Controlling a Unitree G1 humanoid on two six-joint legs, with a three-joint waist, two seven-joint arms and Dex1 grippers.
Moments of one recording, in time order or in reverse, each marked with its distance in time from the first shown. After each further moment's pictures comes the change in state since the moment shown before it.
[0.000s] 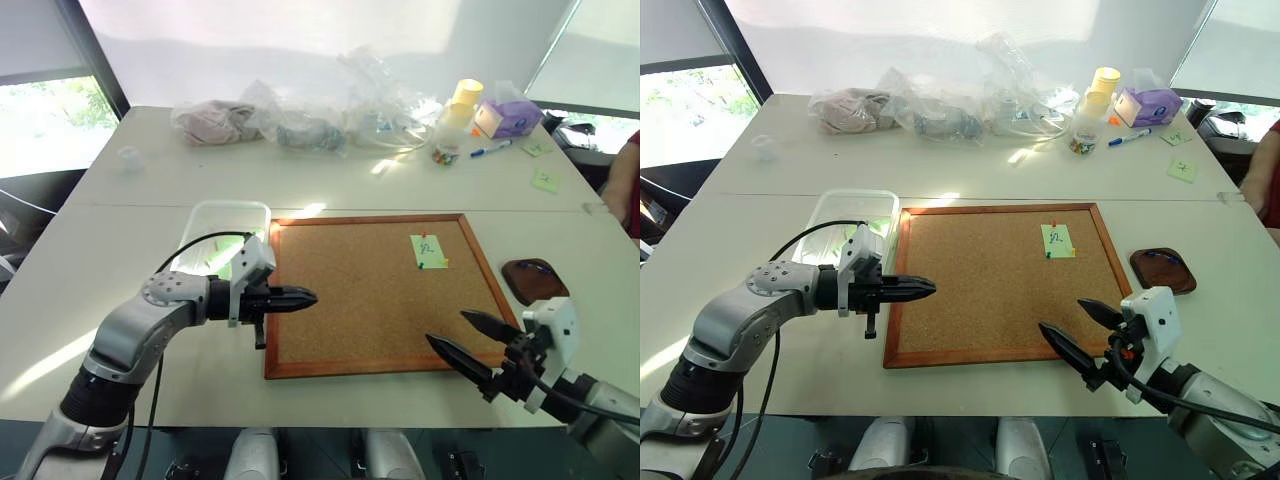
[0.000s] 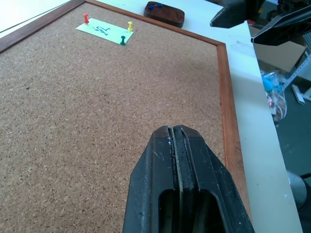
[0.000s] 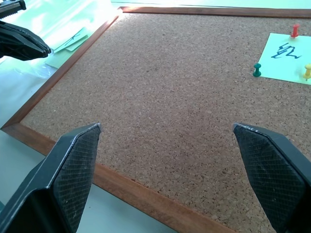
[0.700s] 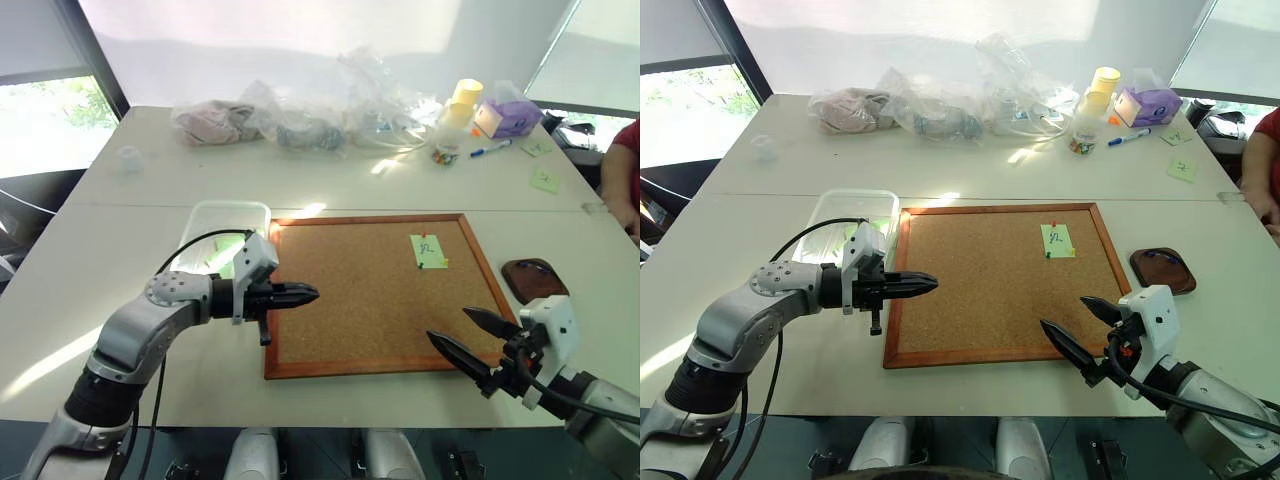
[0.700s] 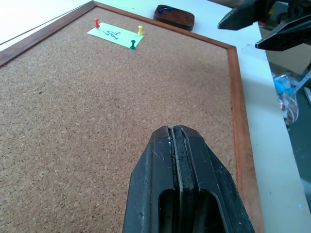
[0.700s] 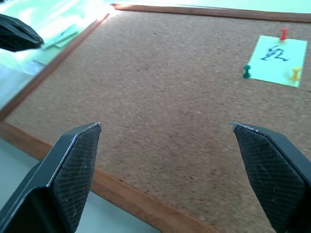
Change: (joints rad) left arm -0.024 -0.017 -0.008 0.001 0.029 -0.009 0.040; right arm 0.001 0.010 0.017 0.000 -0.080 -0.011 -0.035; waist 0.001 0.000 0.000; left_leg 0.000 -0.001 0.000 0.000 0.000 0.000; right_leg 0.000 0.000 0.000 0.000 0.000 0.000
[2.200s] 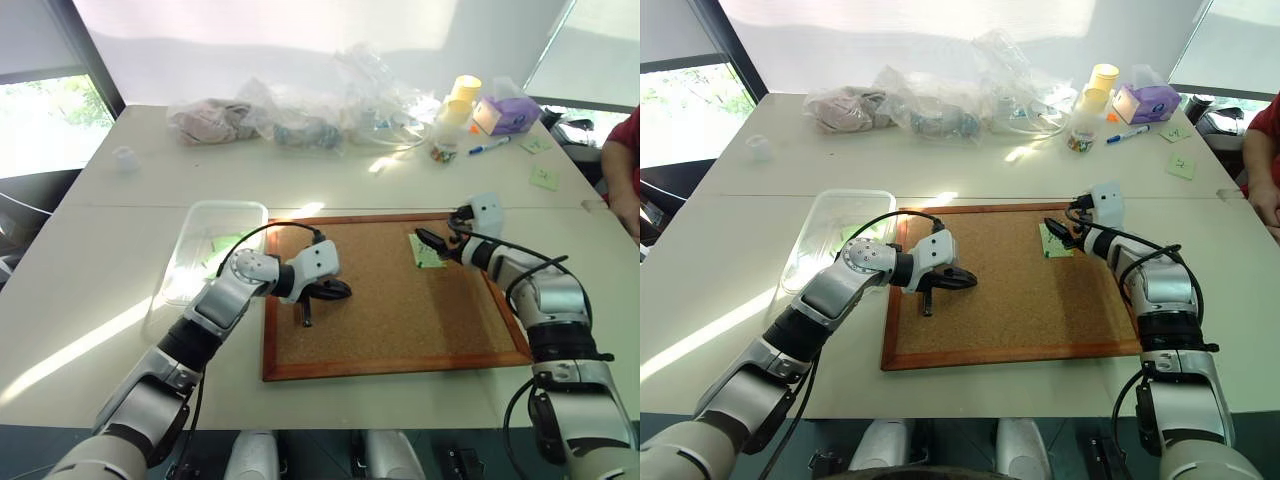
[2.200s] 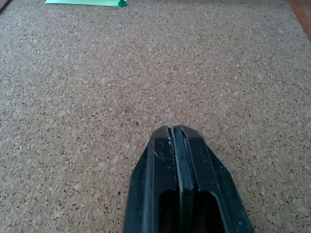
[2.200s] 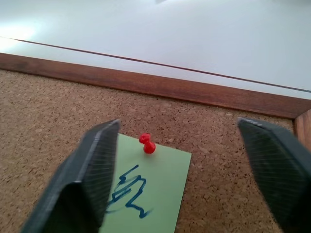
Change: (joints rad) left arm -0.280 -0.236 -0.302 0.473 0.445 -0.307 -0.080; right arm -1.069 0.117 0.359 1.183 -0.523 -0.165 0.071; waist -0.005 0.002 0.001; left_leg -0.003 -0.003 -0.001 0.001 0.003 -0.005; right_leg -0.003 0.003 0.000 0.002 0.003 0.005
